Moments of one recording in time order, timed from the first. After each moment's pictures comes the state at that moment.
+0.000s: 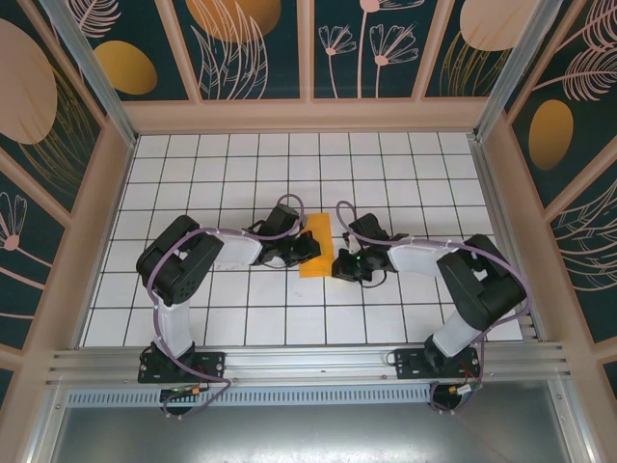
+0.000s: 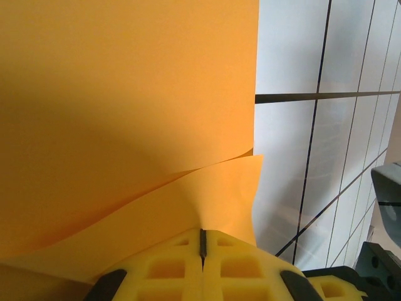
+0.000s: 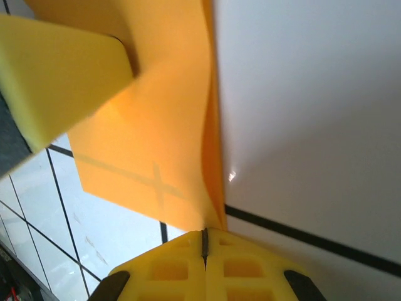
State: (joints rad) left arm -0.67 1.93 0.91 0.18 0.46 -0.97; right arm 0.60 1.60 0.70 -0.22 -0.46 0.70
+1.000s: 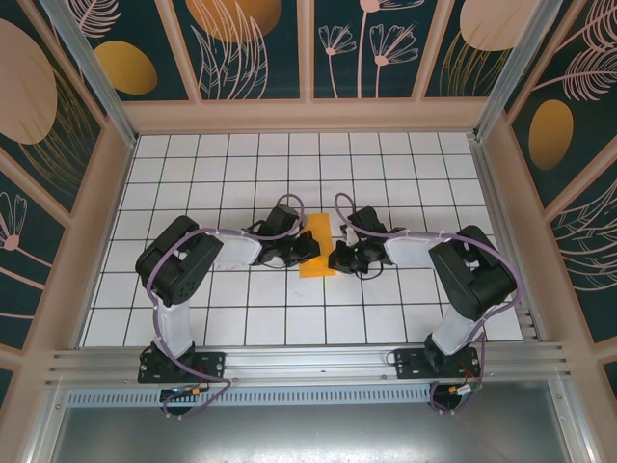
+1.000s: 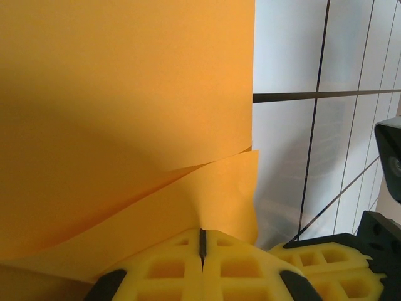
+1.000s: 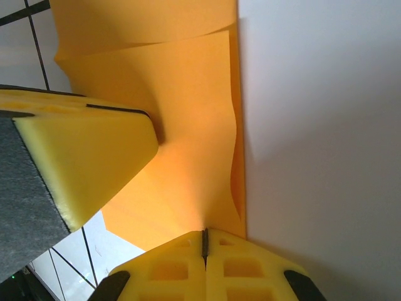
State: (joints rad) left arm -0.67 1.92 0.91 0.18 0.45 -0.96; right arm 0.58 1.69 0.76 -0.16 -0.49 0.70
